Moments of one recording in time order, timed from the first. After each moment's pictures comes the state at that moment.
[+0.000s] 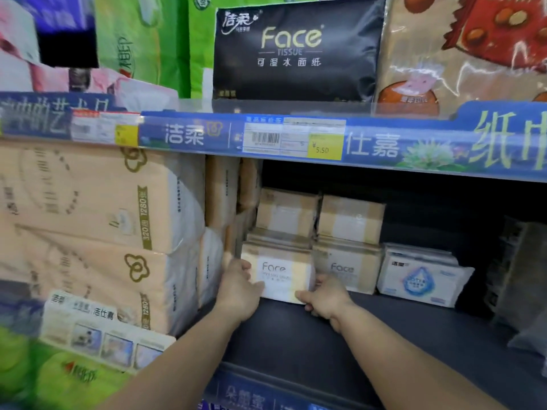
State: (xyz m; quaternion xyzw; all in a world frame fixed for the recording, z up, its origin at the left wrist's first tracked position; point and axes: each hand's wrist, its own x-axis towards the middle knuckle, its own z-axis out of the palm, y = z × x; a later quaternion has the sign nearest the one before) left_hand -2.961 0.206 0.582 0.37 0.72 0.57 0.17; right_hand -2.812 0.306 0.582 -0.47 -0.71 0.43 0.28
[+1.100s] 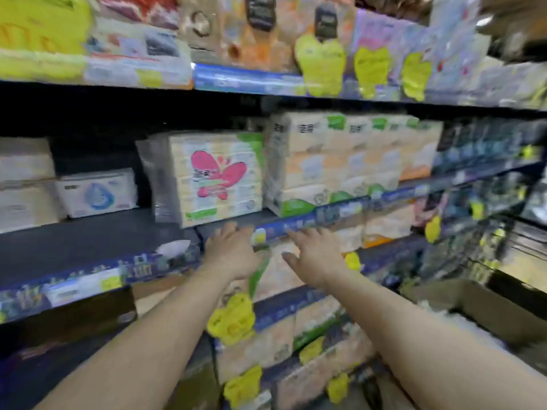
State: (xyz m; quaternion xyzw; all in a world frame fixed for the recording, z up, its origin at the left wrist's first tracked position) left_hand -2.407 0.129 0.591 0.80 0.59 0.13 0.06; right_hand -2.236 0.095 0.567 -0.71 -0.69 -0.06 0.14
